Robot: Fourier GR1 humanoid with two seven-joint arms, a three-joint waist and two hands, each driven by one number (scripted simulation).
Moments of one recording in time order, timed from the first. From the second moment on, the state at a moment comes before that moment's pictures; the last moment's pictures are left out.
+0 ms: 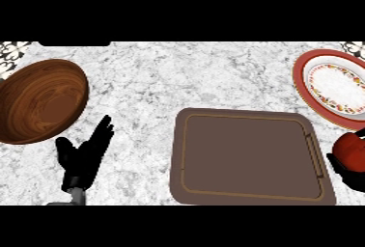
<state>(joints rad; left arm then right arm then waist) 0.02 0.10 -0.07 -1.49 0.10 0.04 0.21 0.11 -0.42 -0.24 -1.81 0.16 -0.06 -0.16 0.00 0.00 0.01</state>
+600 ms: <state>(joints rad) -0.01 0.10 -0.07 -1.48 0.10 0.03 0.23 -0.34 -0.54 -0.42 -1.06 0.18 -0.15 -0.44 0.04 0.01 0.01</state>
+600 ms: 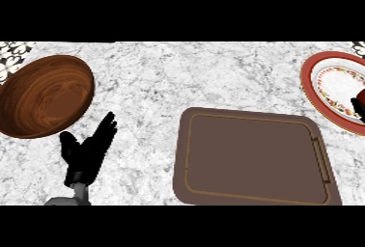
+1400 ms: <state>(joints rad) -0.04 0.07 -0.10 -1.48 0.07 0.02 0.21 -0.66 -0.72 -0.36 -0.38 0.36 -0.14 -0.56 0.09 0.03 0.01</state>
